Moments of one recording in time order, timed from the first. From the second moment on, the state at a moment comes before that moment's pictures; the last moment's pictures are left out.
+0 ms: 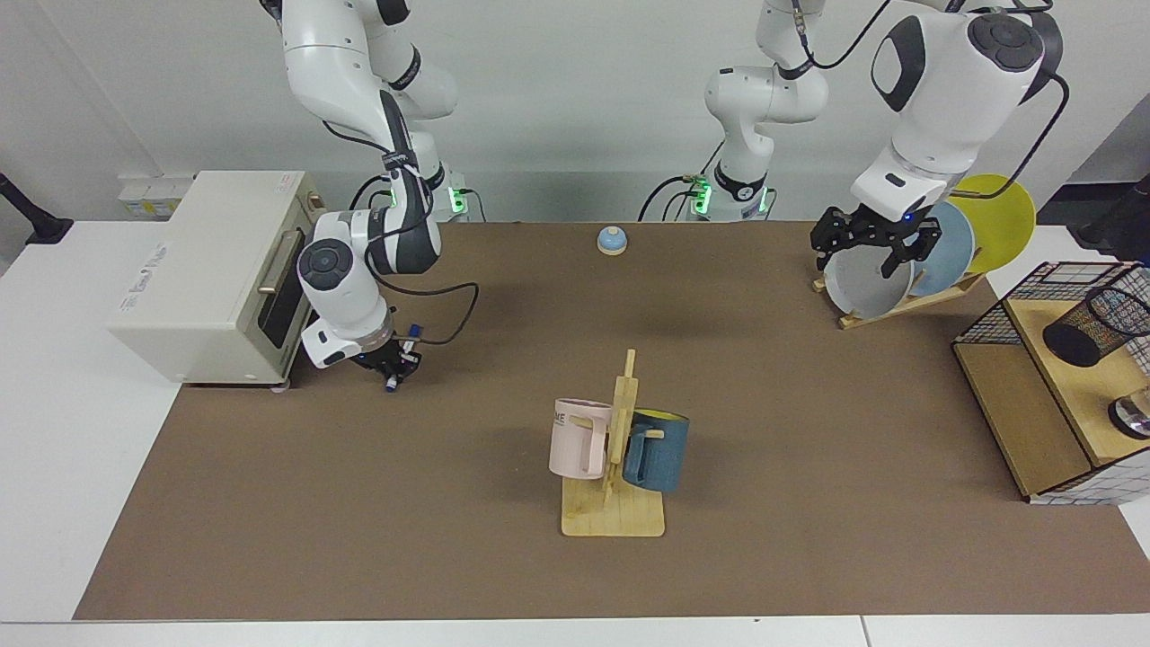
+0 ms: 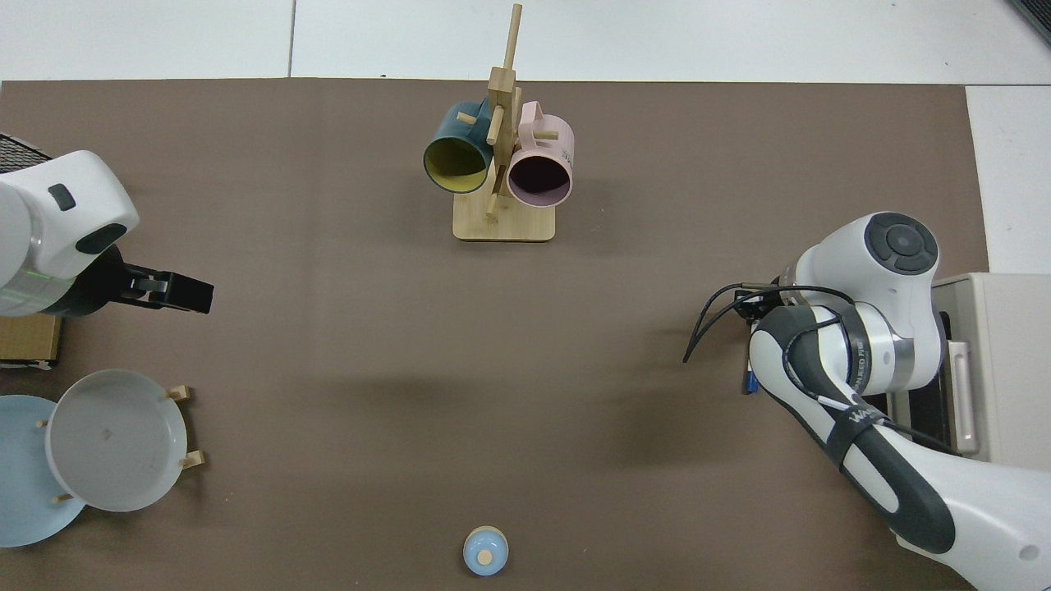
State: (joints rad) left arm -0.15 -0.02 0.06 -1.71 -0.01 1.70 0.12; right arm 0.09 0.25 0.04 -1.98 -0.01 2.14 0.47
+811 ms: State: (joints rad) left arm -0.15 -0.02 0.01 -1.71 -0.06 1.71 0.72; right arm 0.26 0.11 0.06 -1.80 0.18 1.88 1.10
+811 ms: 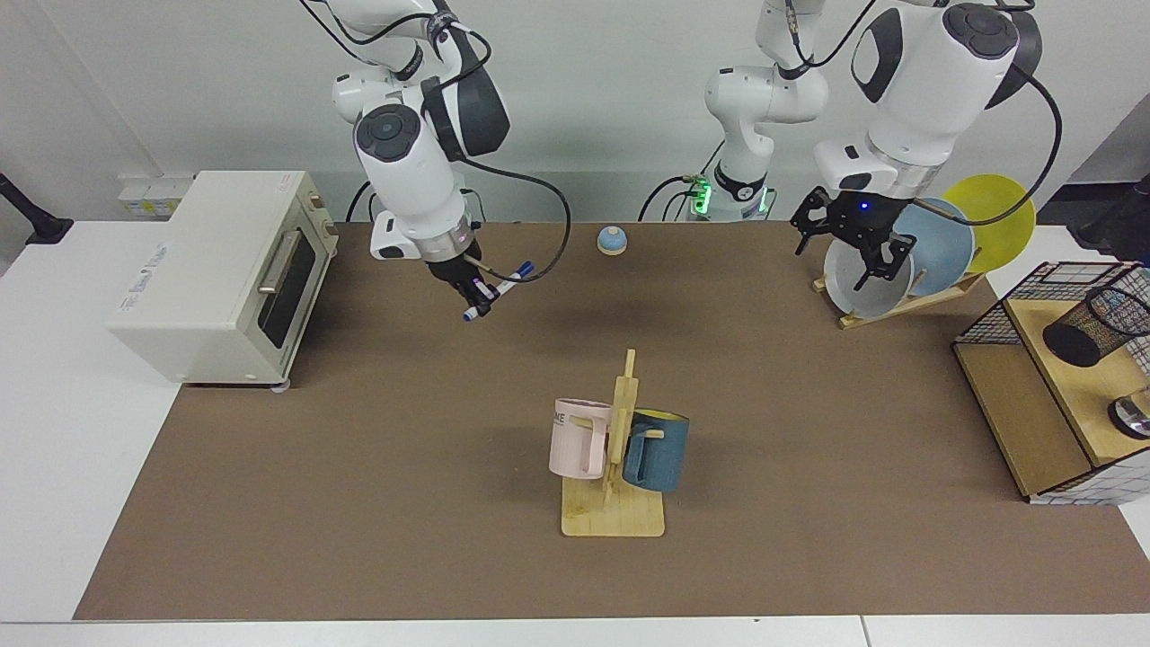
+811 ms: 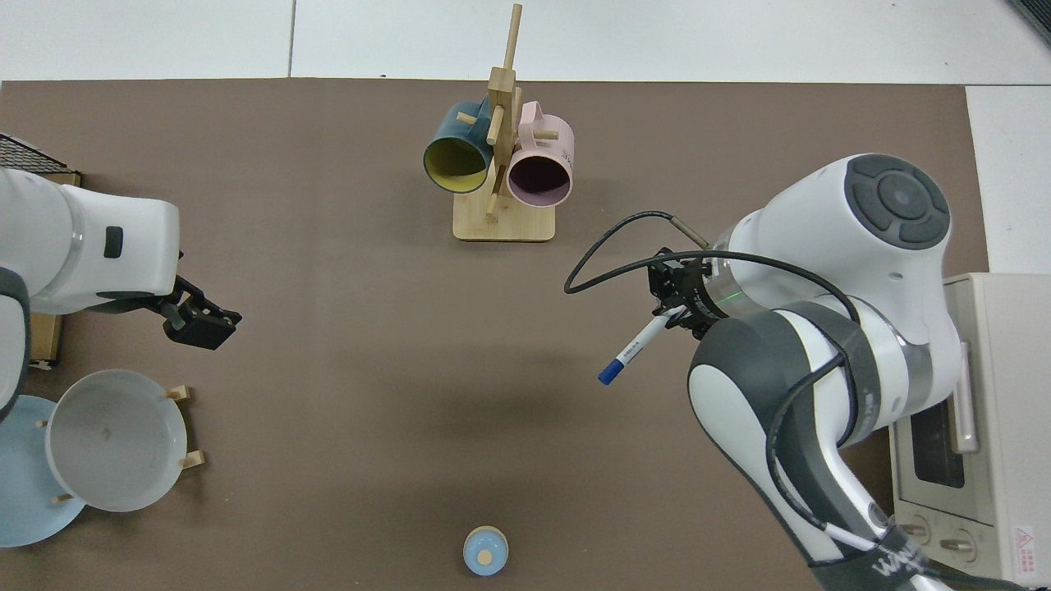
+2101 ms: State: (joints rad) left arm -0.31 -0.04 -0.17 -1.71 -0.13 1.71 1.12; right arm 0.42 0.07 0.08 -1.79 0.42 2.04 1.83
